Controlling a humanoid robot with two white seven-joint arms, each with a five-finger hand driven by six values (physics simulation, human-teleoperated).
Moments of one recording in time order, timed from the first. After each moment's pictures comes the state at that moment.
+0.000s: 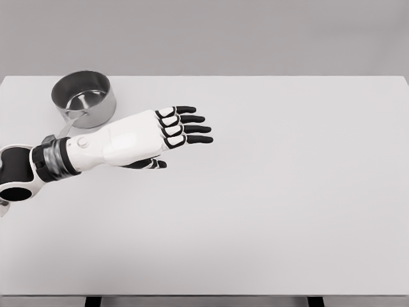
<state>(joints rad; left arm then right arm) -0.58 0.81 -0.77 -1.78 -0.49 -0.61 0.02 0.04 0.00 -0.10 0.09 -0.02 -0.27 -0.29</state>
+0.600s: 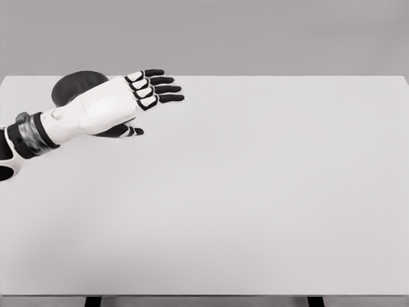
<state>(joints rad) -0.58 0.80 -0.64 -1.65 -0.51 -0.61 0.02 0.04 0.00 -0.10 0.10 -0.02 -0.27 -0.29</state>
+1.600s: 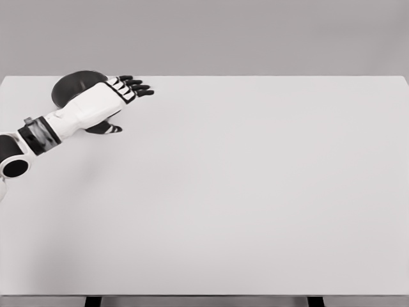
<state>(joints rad) -0.58 0.65 -0.59 -1.25 -0.67 -0.61 0.04 0.04 0.00 -0.10 0.10 -0.02 -0.27 -0.29</state>
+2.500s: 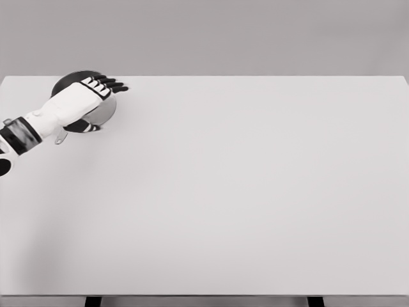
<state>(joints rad) -0.58 0.67 -0.54 -1.13 -0.67 -0.61 0.04 0.04 0.00 -0.10 0.10 -0.02 -0.27 -0.29</state>
